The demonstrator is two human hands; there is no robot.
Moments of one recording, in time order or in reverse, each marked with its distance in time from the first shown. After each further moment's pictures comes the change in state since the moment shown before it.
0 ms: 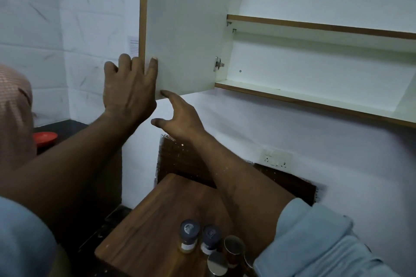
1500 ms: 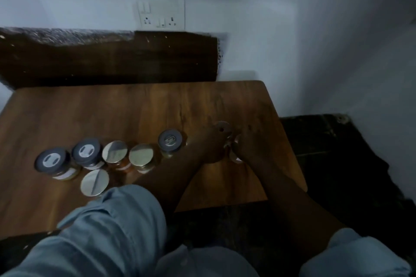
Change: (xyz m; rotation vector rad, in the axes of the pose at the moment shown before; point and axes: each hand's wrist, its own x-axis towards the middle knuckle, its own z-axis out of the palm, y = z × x) left_hand -0.292 0.632 0.048 -0.904 -1.017 1.058; right_hand -0.487 0.408 -0.205 -0.539 -0.263 1.232
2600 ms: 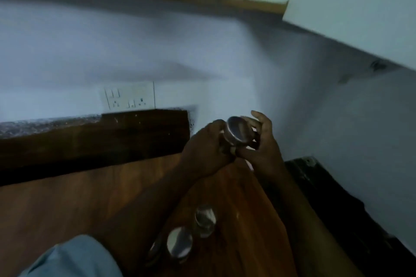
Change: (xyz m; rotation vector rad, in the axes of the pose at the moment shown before) left_hand 0.102 -0.019 -0.170 -0.522 0.612 0.190; right_hand 0.079 -0.013 -0.164 0.892 0.415 -0.248
